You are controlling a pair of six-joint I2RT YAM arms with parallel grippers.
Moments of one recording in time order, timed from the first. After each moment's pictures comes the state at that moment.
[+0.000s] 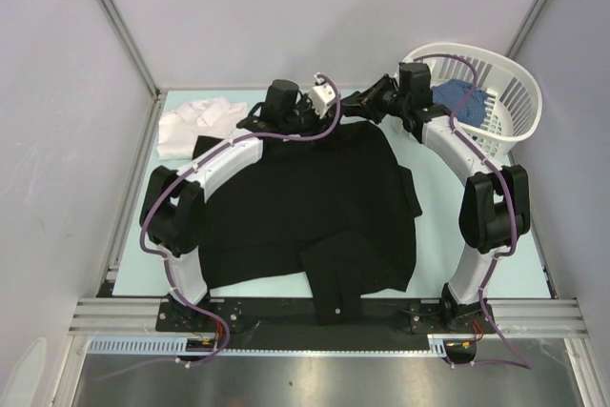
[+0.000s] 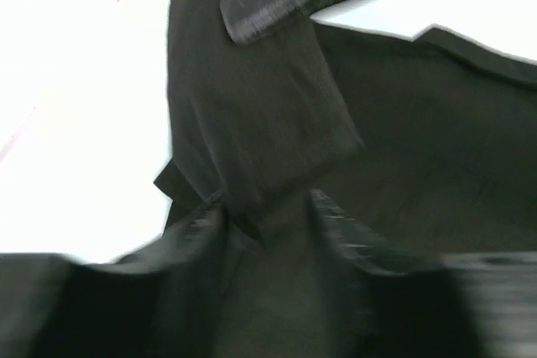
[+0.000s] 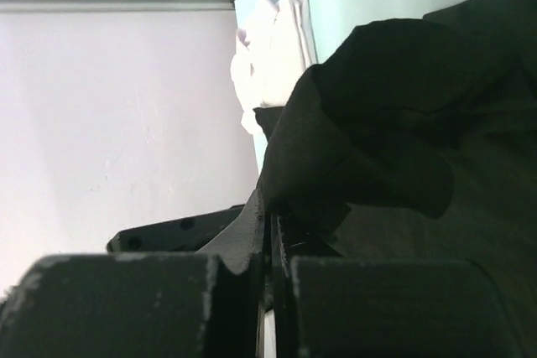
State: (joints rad) left arm -0.54 1.84 1.50 -0.14 0.37 0.31; right arm 0.27 1.82 1.51 -0.12 -0.46 1.13
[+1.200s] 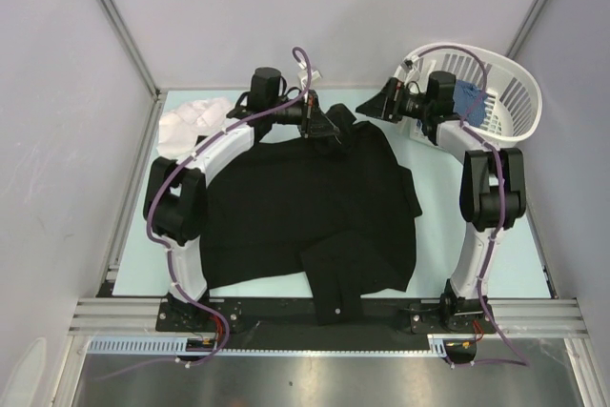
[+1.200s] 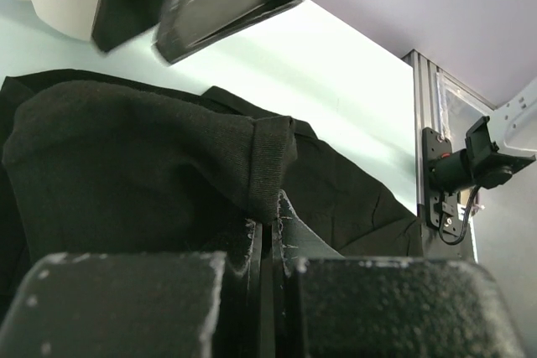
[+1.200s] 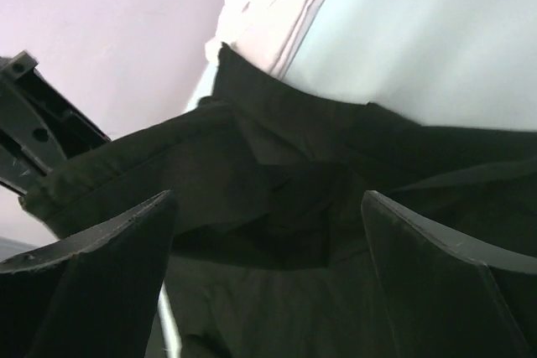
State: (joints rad) left arm -0.42 1.93 1.58 -0.05 1.01 -0.15; right arm 0.08 1.96 1.45 0.23 -0.98 0.53
